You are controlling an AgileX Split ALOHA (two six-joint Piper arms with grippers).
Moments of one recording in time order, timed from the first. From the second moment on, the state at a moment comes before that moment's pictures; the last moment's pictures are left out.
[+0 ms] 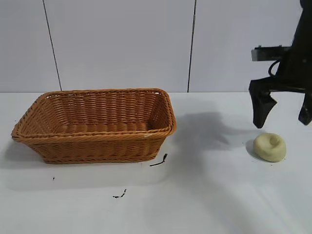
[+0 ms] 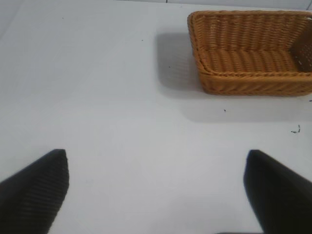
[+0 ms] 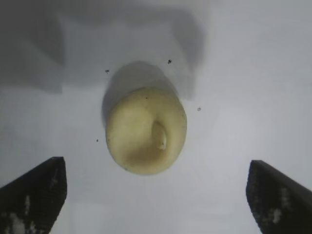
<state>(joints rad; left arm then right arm) -0.04 -0.01 -0.50 0.08 1.07 -0.06 0.02 2.07 -1.45 0.03 0.91 -0.07</state>
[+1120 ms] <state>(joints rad) -0.04 -0.01 -0.50 0.08 1.07 -0.06 0.02 2.13 -1.45 0.10 0.89 -0.12</state>
